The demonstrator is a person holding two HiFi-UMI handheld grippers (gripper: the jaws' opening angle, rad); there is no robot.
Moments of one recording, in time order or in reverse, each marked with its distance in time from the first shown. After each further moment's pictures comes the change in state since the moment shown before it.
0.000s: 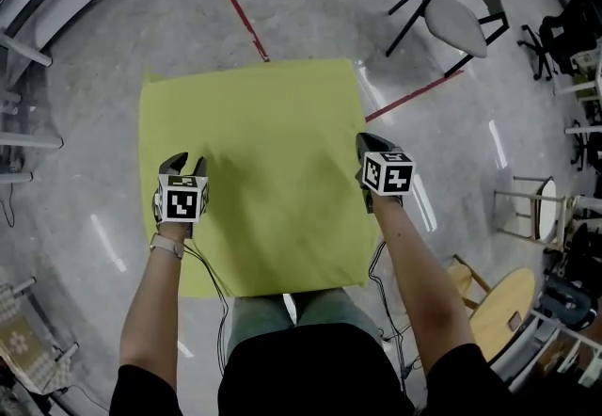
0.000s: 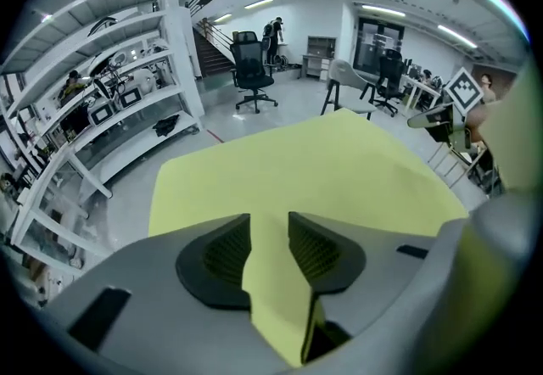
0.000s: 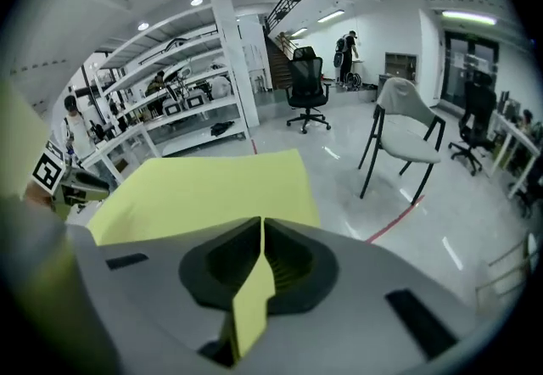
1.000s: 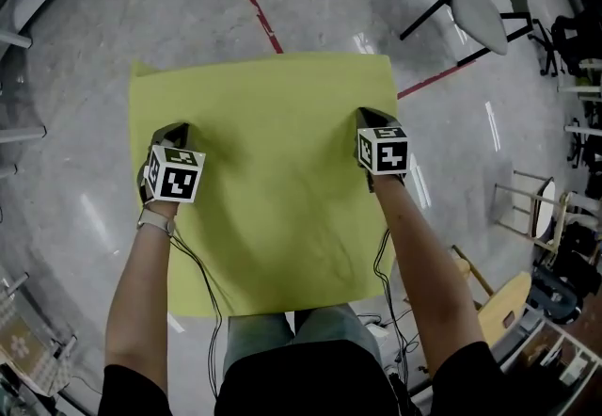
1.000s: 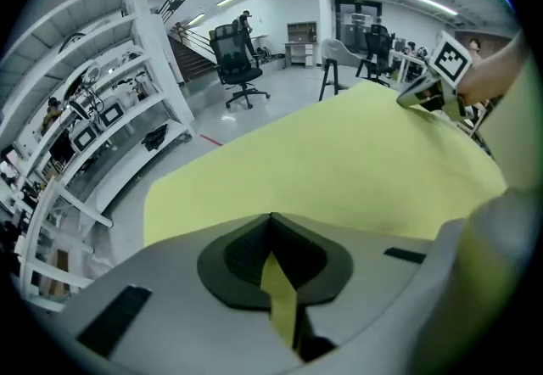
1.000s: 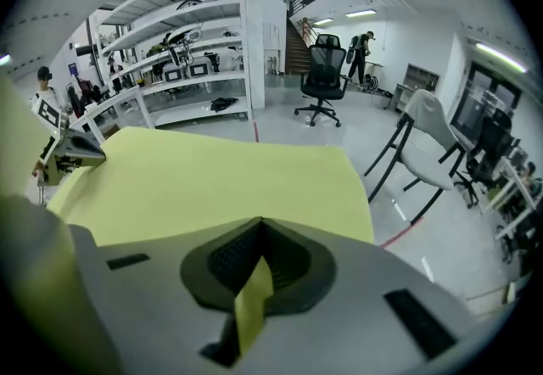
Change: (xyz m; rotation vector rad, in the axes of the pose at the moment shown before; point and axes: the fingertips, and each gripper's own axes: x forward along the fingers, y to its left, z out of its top) left arm 0.099 0.076 0.025 0.175 0.026 0.007; right arm 0.122 0.031 0.025 -0.170 0.121 -0.072
